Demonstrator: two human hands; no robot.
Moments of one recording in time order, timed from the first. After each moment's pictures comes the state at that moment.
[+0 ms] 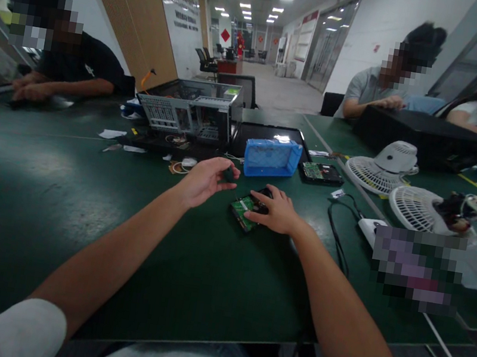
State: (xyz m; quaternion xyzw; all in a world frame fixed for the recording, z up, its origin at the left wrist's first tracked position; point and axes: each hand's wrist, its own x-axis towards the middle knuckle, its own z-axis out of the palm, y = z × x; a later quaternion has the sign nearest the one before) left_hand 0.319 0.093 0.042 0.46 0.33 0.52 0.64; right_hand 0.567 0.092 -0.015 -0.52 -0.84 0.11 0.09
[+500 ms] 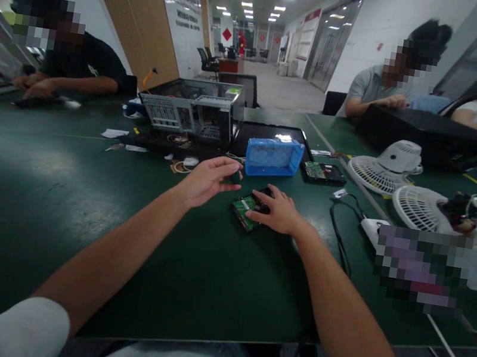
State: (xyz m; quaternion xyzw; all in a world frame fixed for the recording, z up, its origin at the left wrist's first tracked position) left_hand 0.318 0.093 0.040 0.49 0.30 0.50 0.65; right_hand 0.568 0.095 -0.016 -0.51 -0.85 0.13 0.09
